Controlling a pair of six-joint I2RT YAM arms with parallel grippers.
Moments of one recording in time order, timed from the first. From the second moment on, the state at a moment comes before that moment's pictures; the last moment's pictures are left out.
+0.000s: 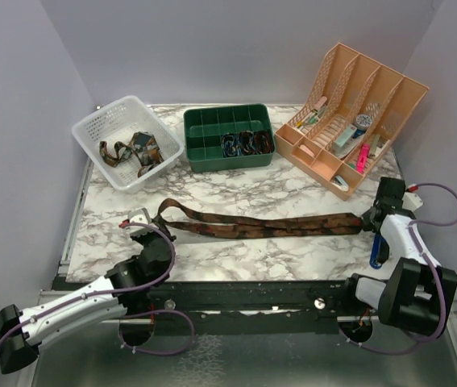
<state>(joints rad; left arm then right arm) -1.02 0.44 0.16 -0.06 -1.22 -0.64 -0.28 1.16 0.58 -0.42 0.34 0.66</state>
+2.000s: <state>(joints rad) -0.76 1.26 0.62 -0.51 -0.75 -1.42 0.07 1.16 0.71 -0.23 -0.59 0.47</state>
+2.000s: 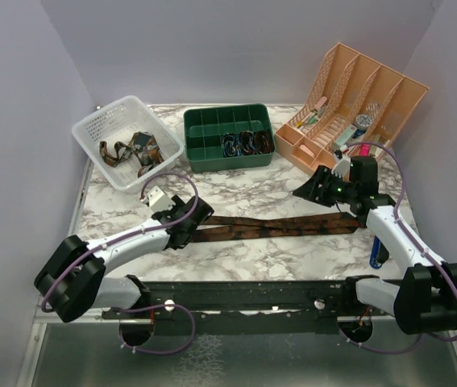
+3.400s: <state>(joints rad) -0.64 0.86 0.45 -0.53 -0.78 -1.50 0.07 1.25 0.66 -0.25 -0.62 0.40</state>
